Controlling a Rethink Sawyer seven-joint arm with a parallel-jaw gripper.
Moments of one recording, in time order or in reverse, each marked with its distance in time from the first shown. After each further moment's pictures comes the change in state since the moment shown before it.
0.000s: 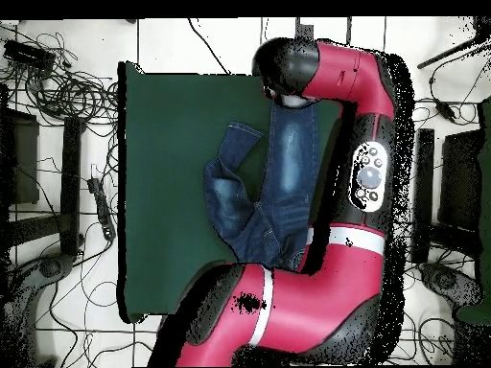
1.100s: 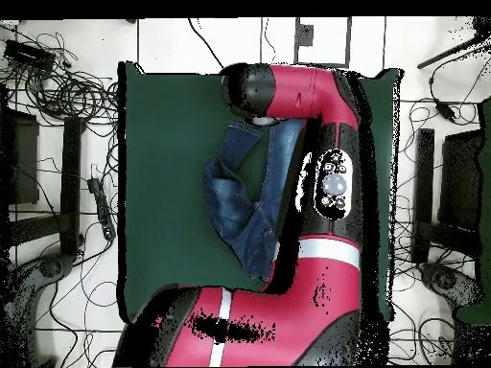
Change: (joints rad) arm 0.092 -0.119 -0.089 0.272 0.006 -0.215 0.111
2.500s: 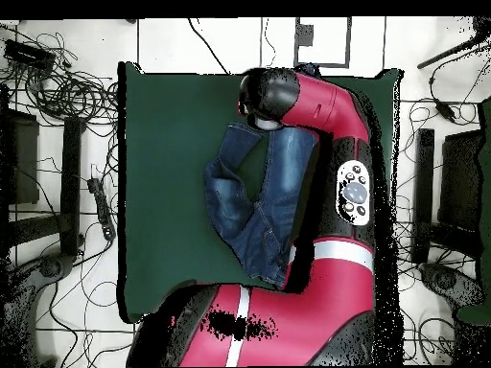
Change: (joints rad) arm -0.040 0.005 -0.002 0.096 0.243 -0.014 0.000
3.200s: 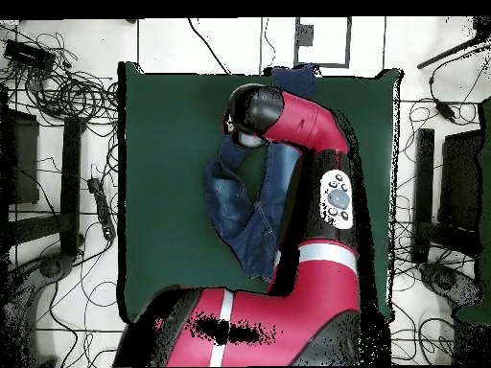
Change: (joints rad) arm 0.042 -0.013 -0.015 0.144 0.077 -0.001 0.020
